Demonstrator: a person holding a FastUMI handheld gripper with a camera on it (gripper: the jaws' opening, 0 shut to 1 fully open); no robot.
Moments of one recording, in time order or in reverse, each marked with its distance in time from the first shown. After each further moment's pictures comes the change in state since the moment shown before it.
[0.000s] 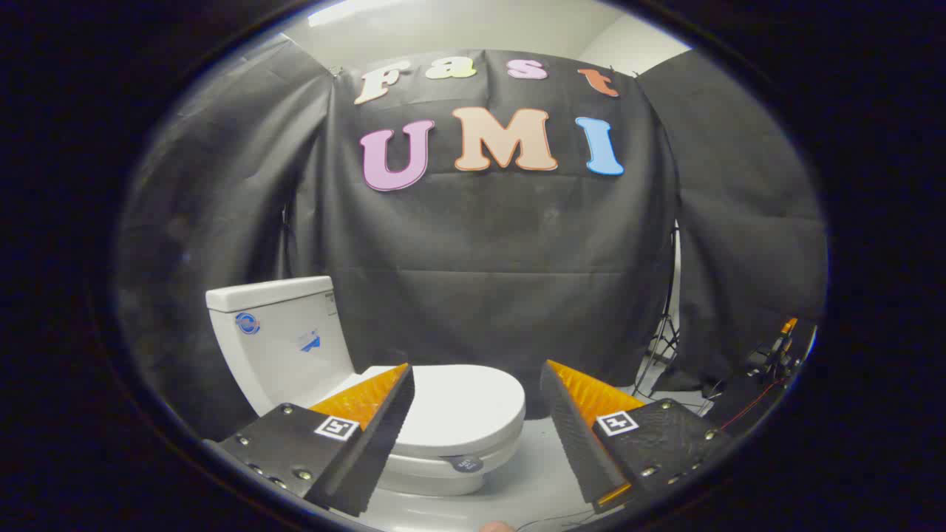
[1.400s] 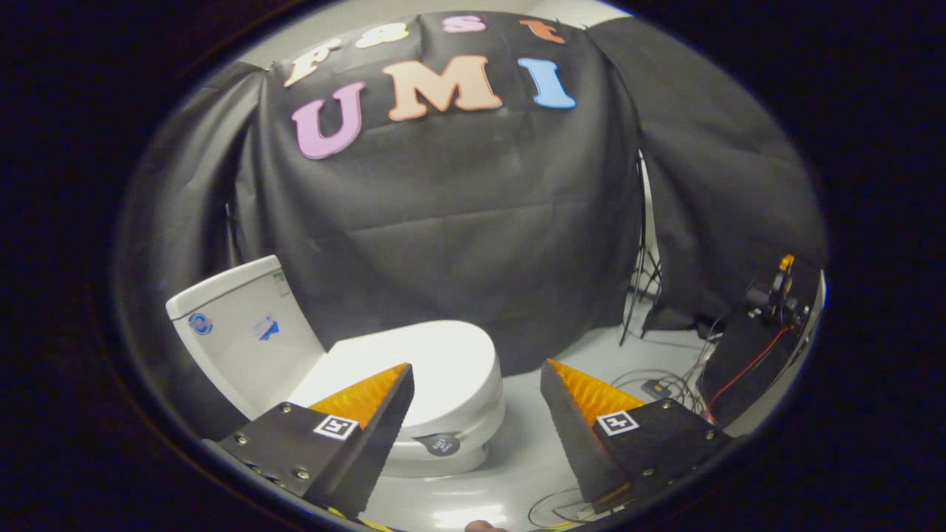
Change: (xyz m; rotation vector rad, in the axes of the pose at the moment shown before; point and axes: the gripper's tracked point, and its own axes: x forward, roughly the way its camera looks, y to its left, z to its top) arm 0.051 -0.057 -0.091 0.162 0.277 -0.125
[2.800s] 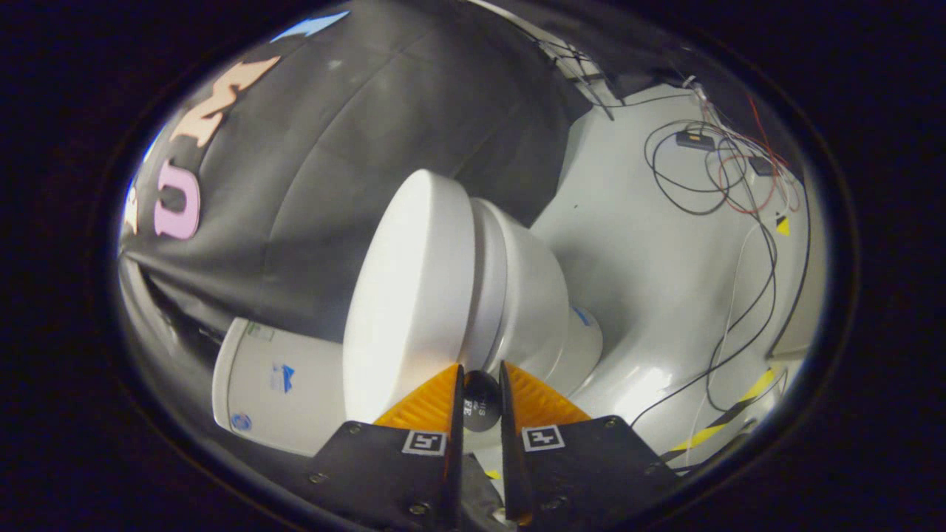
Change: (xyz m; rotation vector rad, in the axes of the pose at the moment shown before) arm 0.094 0.041 -0.171 0.802 0.443 0.078
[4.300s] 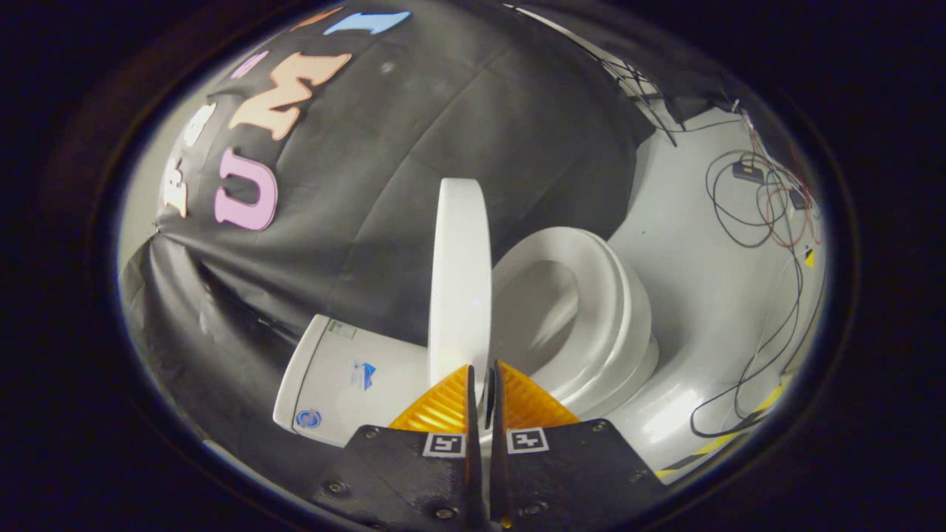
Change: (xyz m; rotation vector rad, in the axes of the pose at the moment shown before) arm -0.068 0.126 0.005 -0.163 -0.033 0.191
